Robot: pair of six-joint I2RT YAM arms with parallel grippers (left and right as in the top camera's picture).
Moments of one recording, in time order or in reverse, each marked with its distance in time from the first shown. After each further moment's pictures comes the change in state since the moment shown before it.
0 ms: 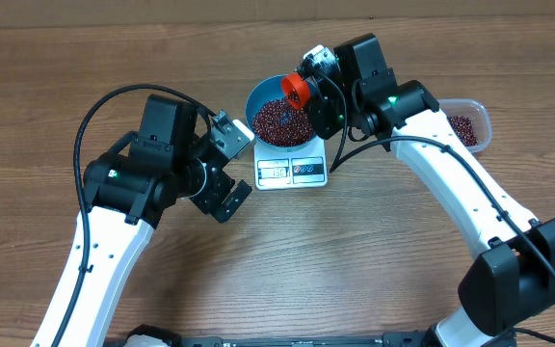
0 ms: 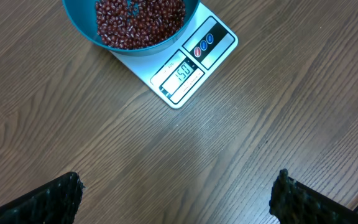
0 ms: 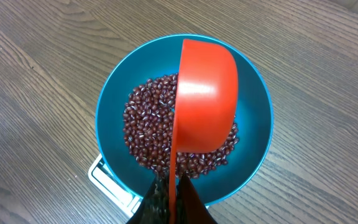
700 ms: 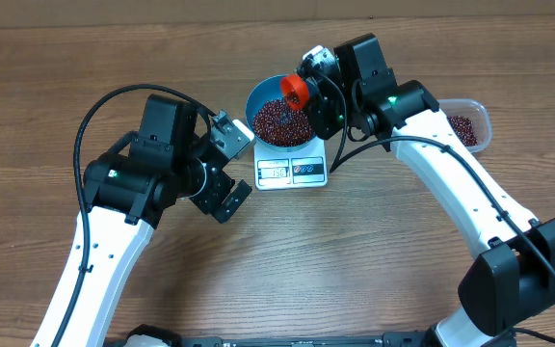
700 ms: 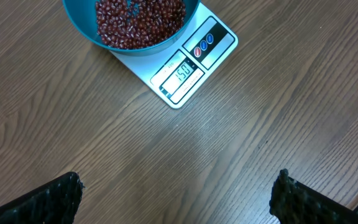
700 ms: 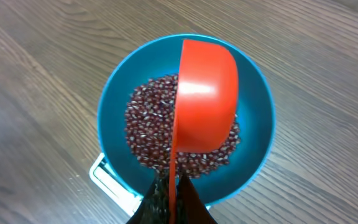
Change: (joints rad) left arm 0.000 0.000 0.000 0.000 0.000 0.000; right arm 0.000 0.000 0.000 -0.002 -0.004 0.000
